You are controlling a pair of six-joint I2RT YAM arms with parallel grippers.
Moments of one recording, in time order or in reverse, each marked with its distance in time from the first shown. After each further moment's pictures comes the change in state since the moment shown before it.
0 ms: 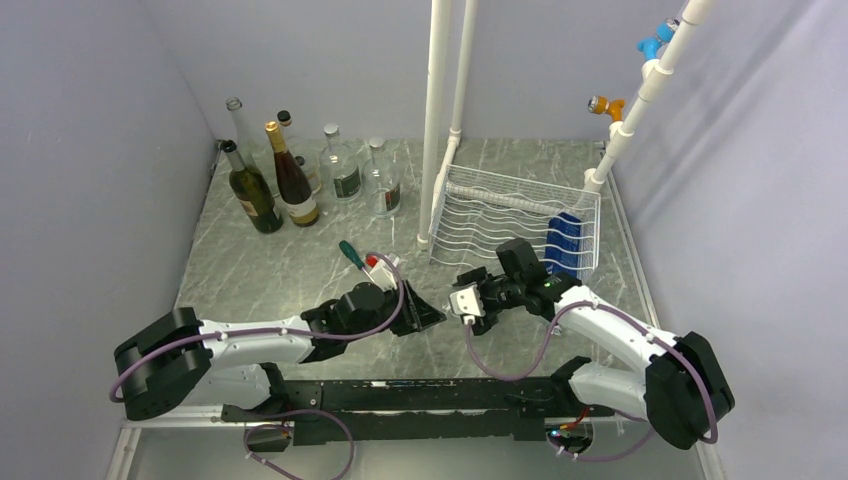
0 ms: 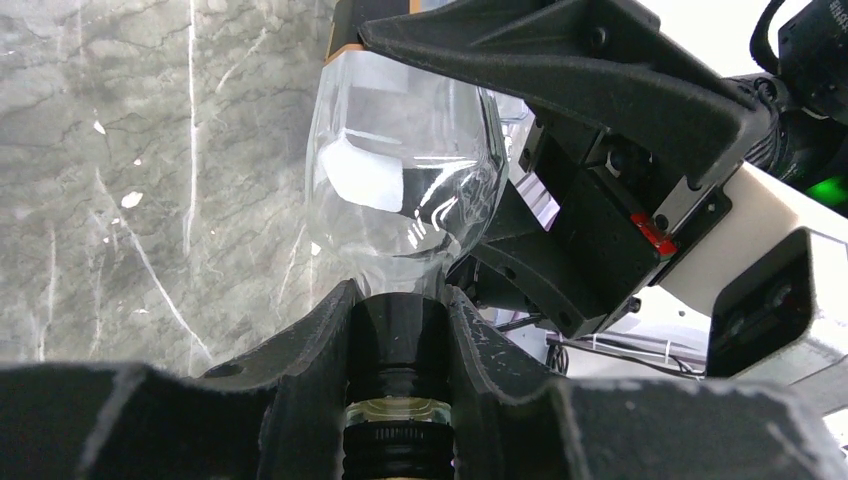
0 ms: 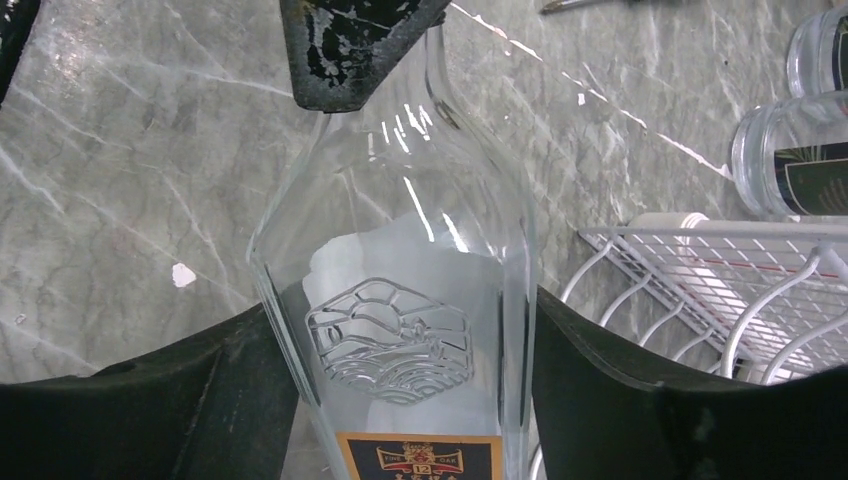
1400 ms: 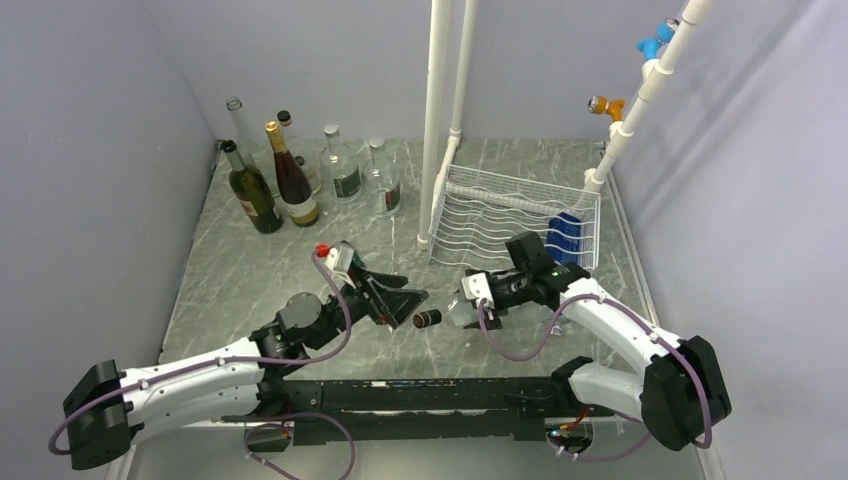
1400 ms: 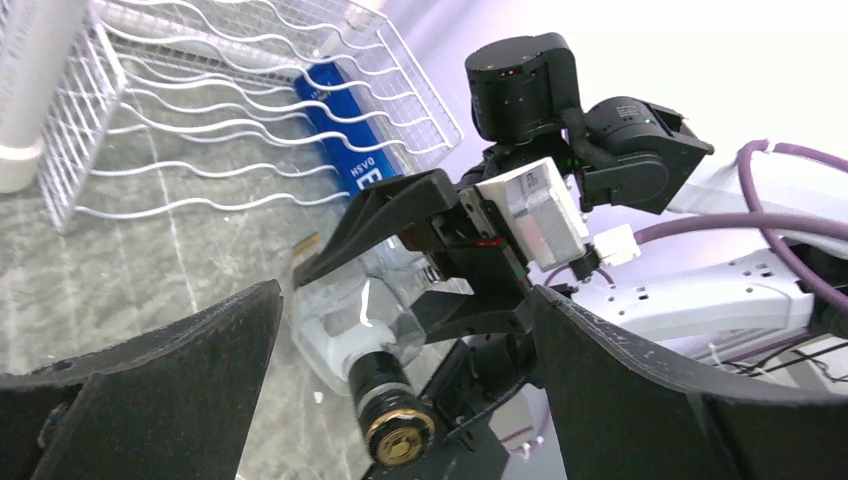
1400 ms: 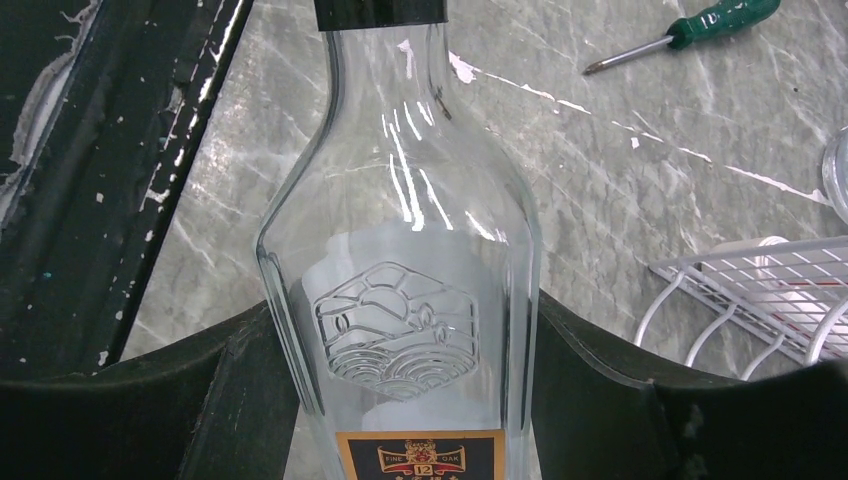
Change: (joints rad) left arm 0.011 -0.435 -0.080 0.085 -0.130 0.443; right arm -0.089 0.006 0.068 -0.176 -0.237 0.068
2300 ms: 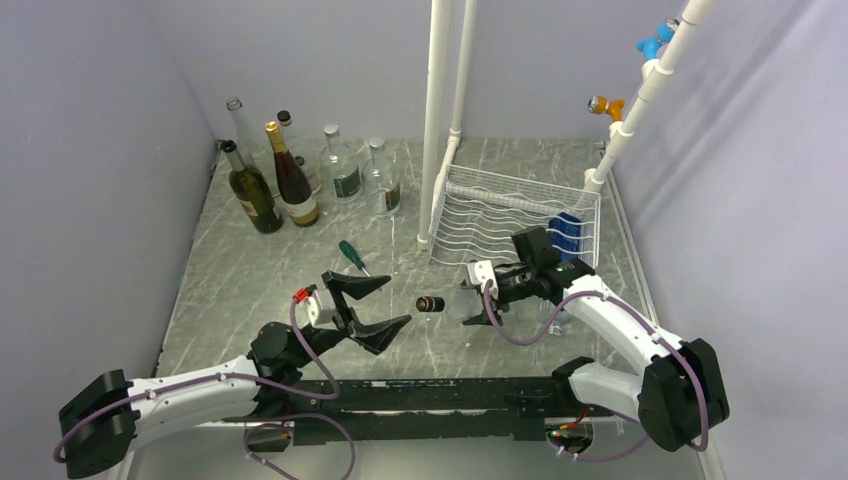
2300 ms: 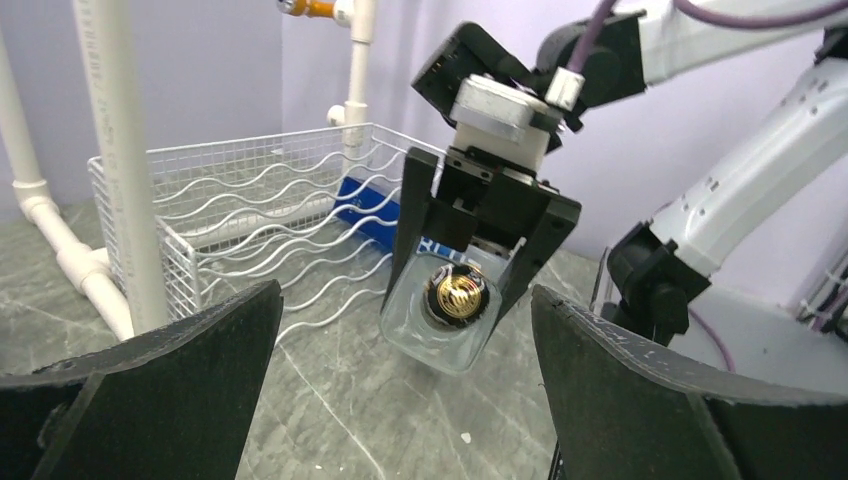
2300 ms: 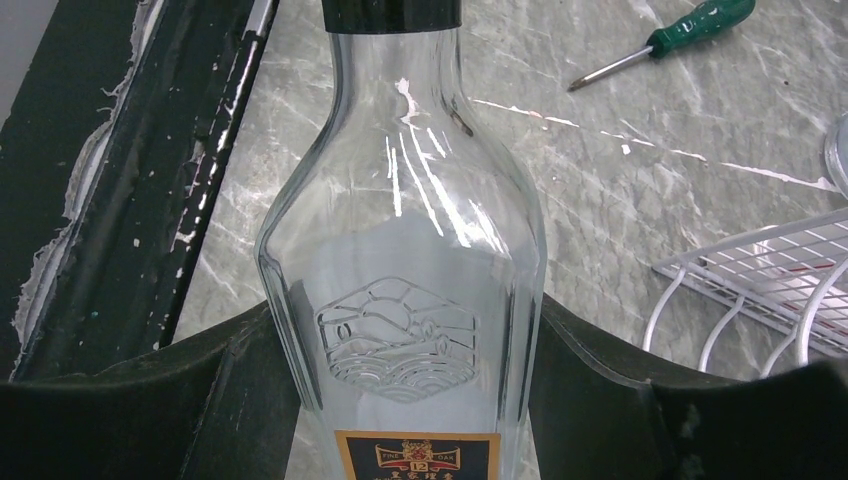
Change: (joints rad) left arm 0.002 -0.119 -0.300 0.489 0.123 0.562; right arm -0.050 0.000 0.030 -0.011 -0.086 0.107
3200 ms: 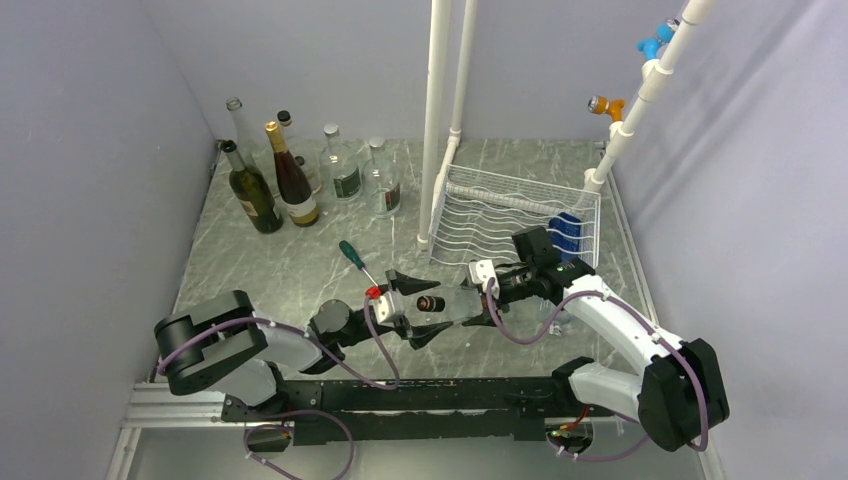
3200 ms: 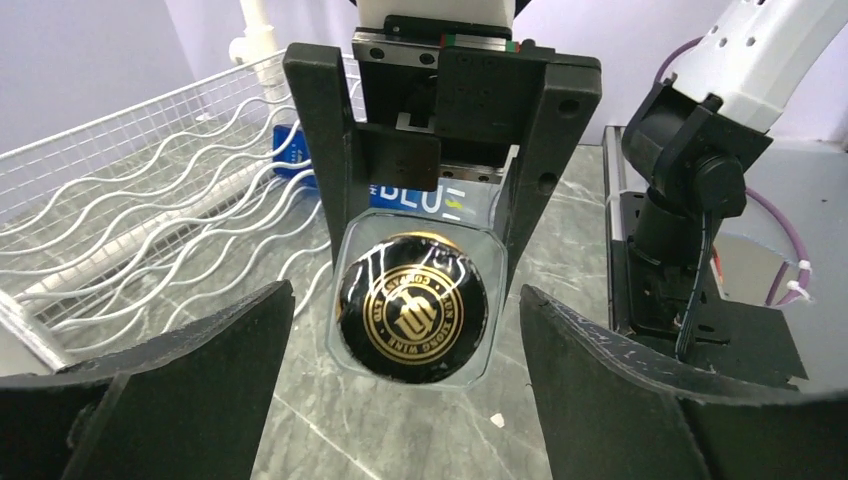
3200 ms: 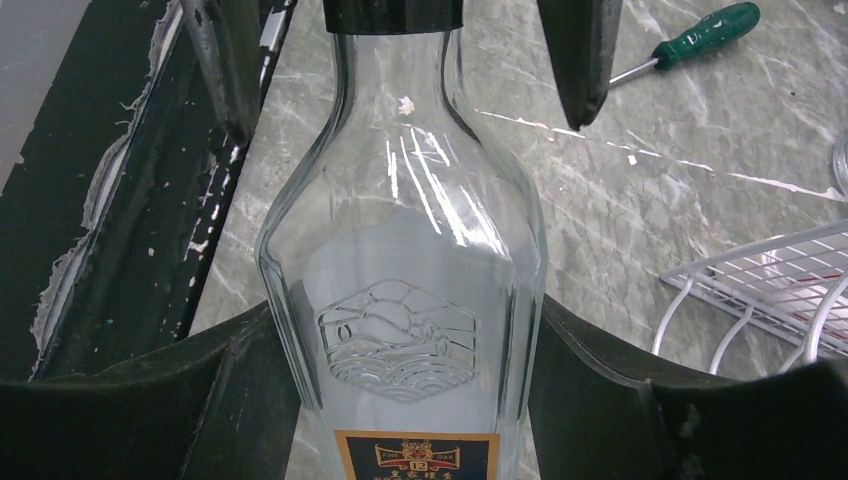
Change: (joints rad) left arm -0.002 0.764 0.174 0.436 0.242 0.217; right arm -0.005 0.000 0.002 -0.003 -0.030 0.011
